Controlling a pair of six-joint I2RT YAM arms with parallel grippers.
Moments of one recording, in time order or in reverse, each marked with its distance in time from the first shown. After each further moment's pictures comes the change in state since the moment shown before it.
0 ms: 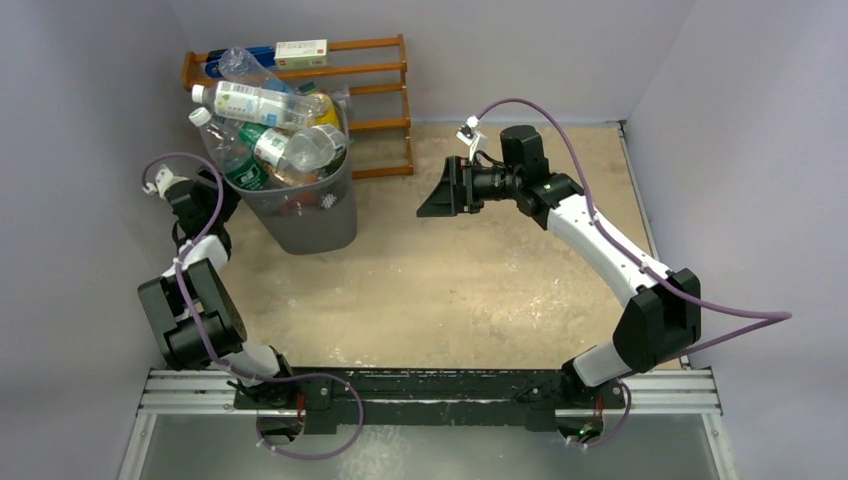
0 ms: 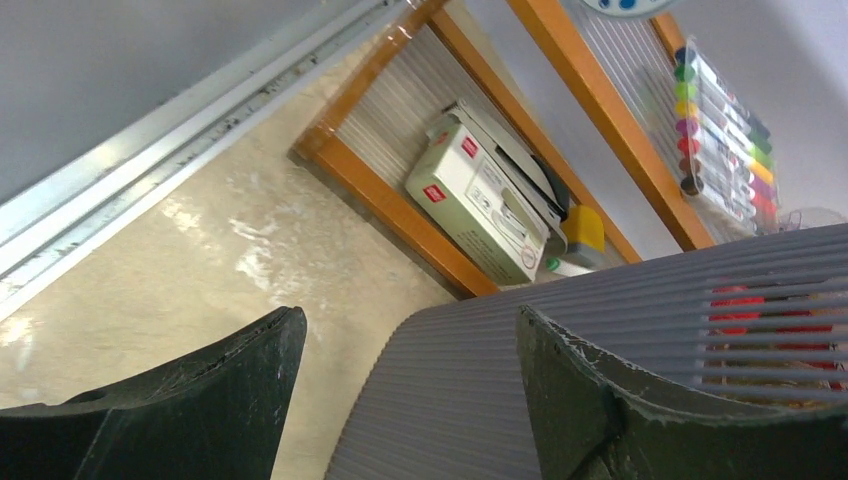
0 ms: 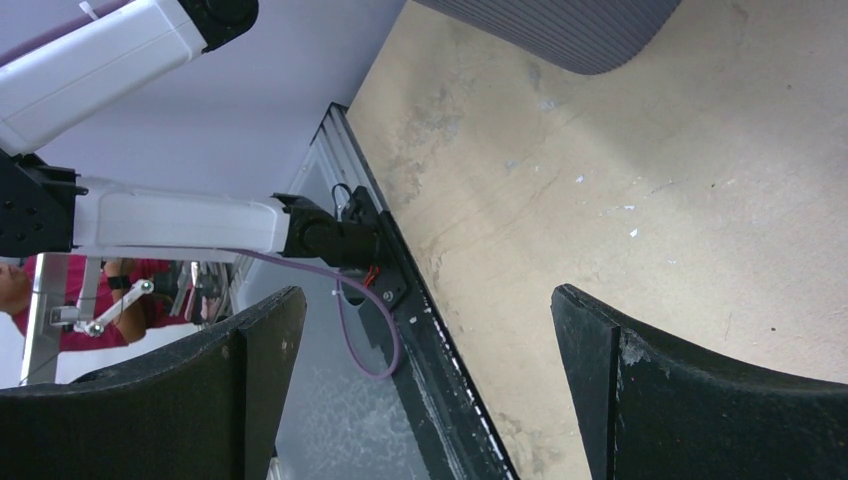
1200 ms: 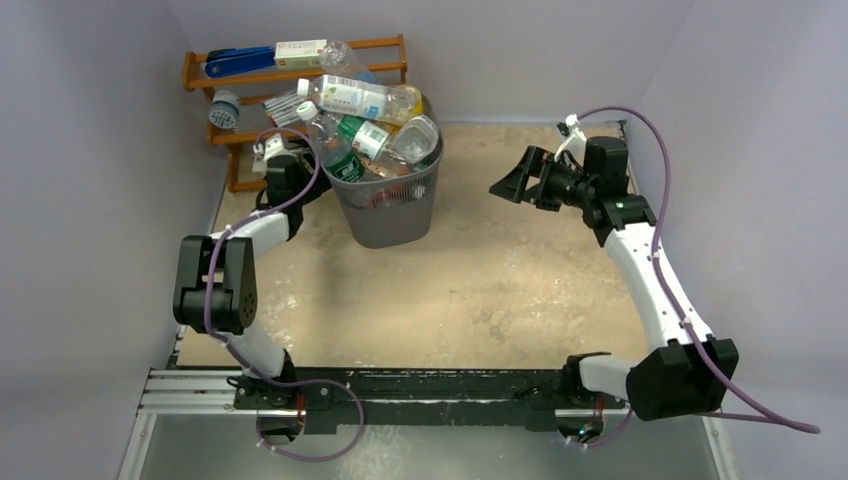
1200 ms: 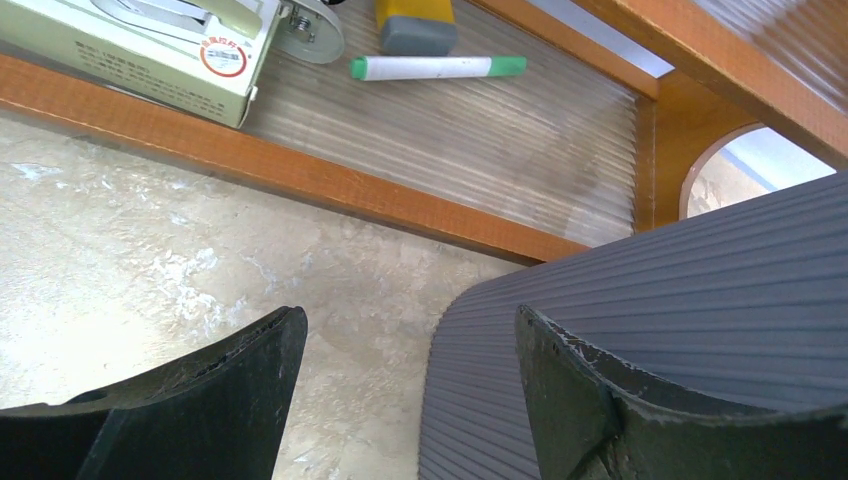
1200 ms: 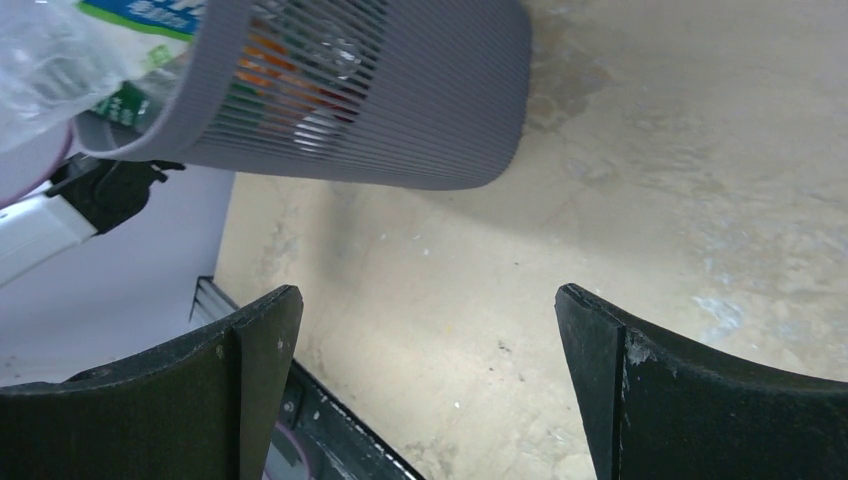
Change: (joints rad) left arm -0.531 0.168 0.136 -0.046 -0.224 0.130; right arm -0.337 -0.265 -0.132 -0.135 0.237 -0.044
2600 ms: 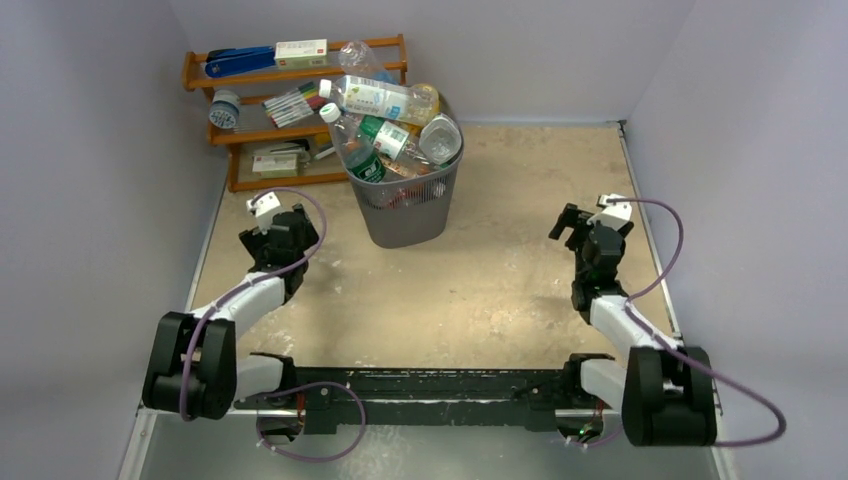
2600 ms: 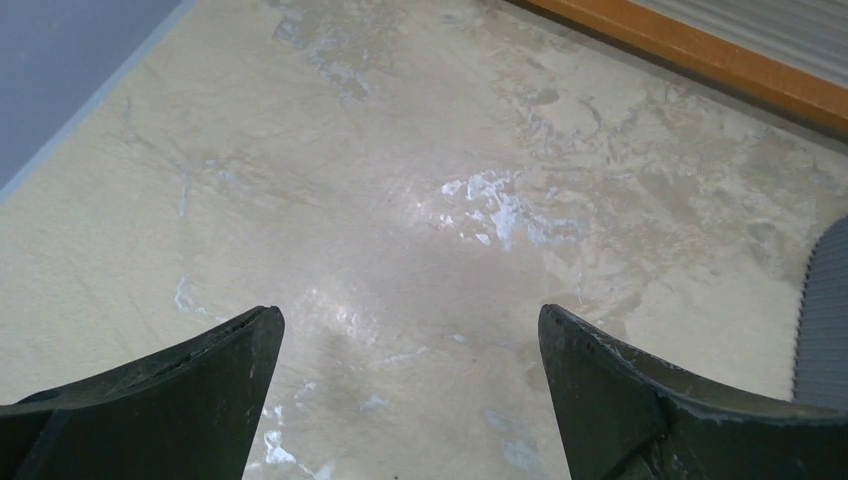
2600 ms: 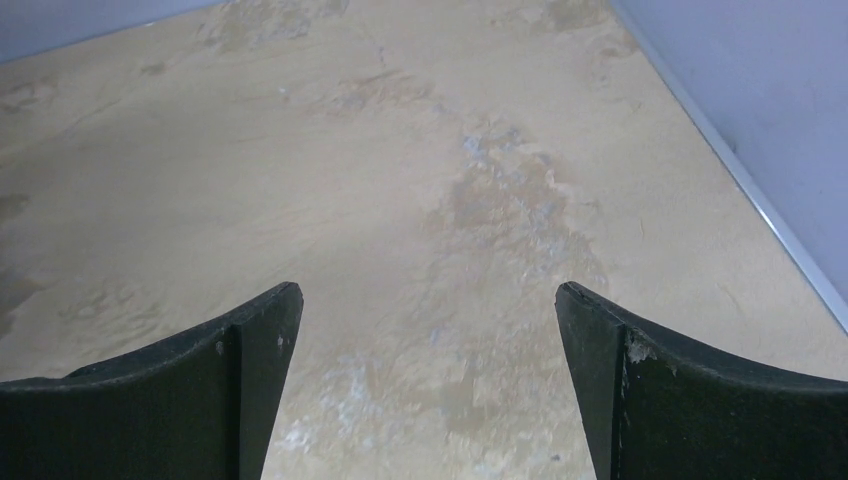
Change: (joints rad) left arm -0.111 -0.447 -0.447 -0.127 -0.535 0.138; right arm -0.138 -0.186 -0.850 0.954 0.800 -0.279
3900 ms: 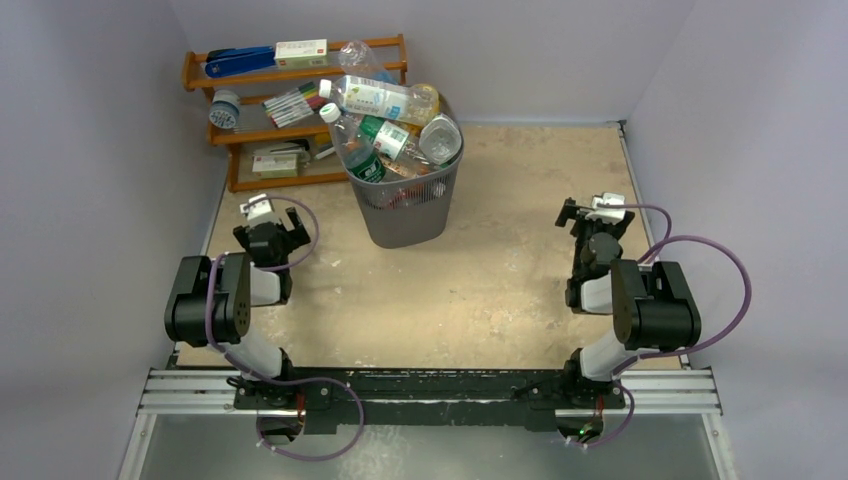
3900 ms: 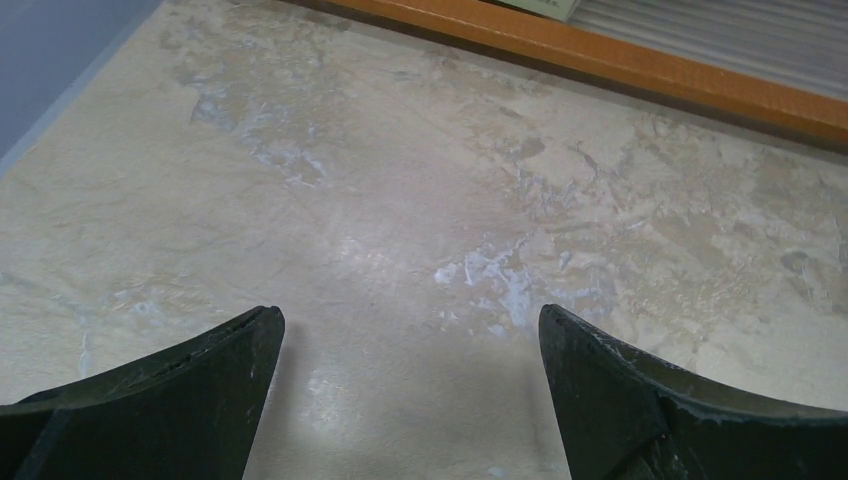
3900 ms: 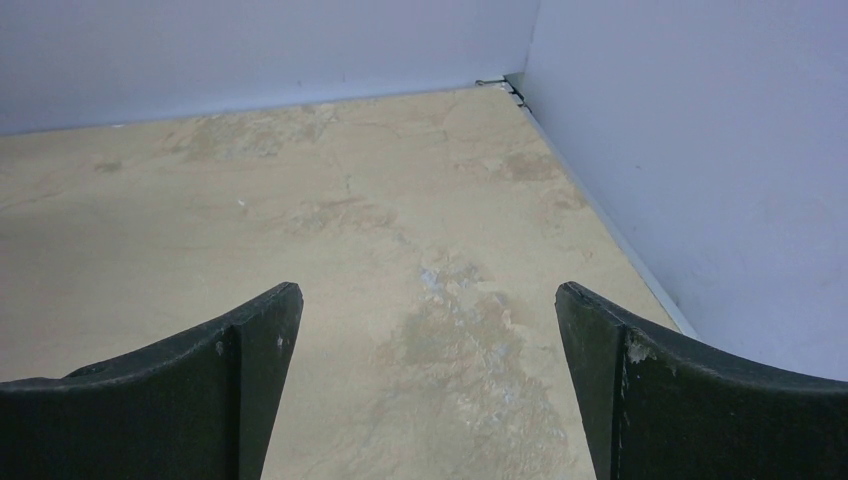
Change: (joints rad) left arm 0.241 0.376 -0.126 0.744 0.358 0.229; right arm -0.058 0.528 -0.049 0.880 -0.012 -0.227
